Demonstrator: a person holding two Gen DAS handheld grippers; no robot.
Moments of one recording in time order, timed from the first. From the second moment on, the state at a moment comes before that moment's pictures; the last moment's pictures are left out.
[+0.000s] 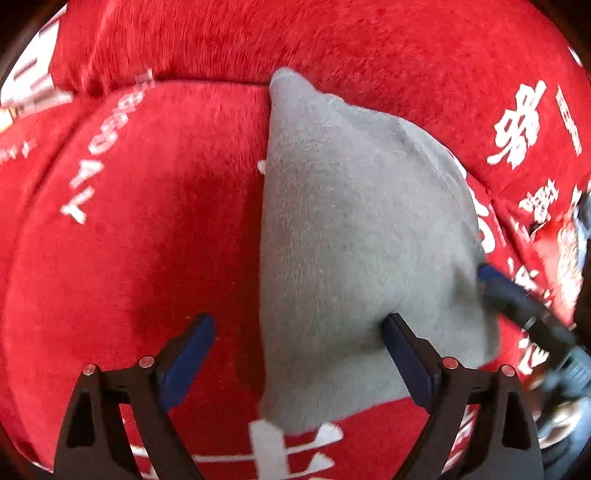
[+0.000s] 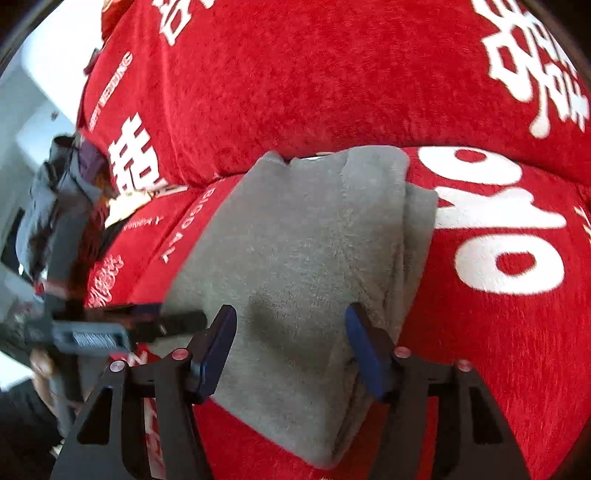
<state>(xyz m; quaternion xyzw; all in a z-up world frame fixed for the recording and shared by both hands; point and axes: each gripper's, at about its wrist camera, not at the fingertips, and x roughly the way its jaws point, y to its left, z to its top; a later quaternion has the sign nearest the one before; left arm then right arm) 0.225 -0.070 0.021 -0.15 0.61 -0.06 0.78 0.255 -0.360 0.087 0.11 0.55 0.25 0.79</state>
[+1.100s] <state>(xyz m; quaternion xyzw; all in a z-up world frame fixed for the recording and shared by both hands) 0.320 -0.045 0.019 -0.20 0.62 -0.10 0.75 0.316 -0.386 0.068 0.17 0.61 0.13 0.76</state>
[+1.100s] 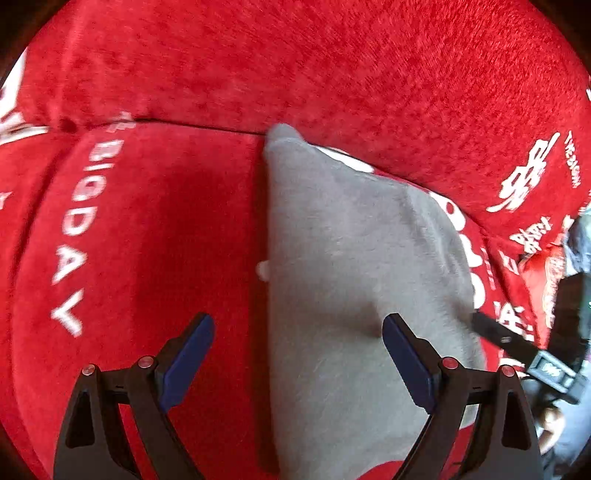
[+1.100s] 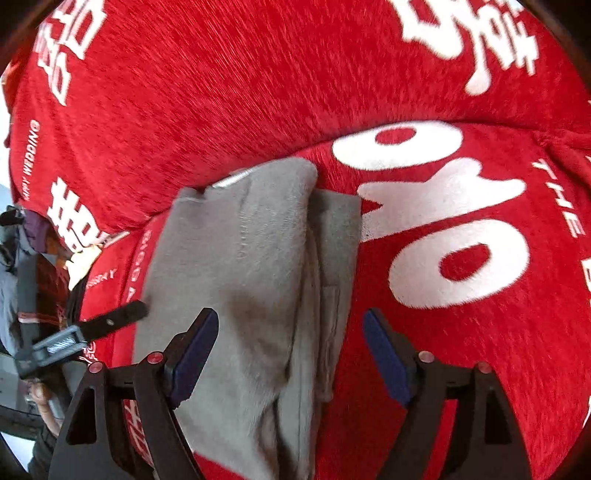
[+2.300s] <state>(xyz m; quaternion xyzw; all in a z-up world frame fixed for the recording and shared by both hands) 0.203 -0.061 0.108 -0.12 0.59 -0.16 0.78 0.202 -0.286 0.171 0.08 0.55 0.22 0.80</state>
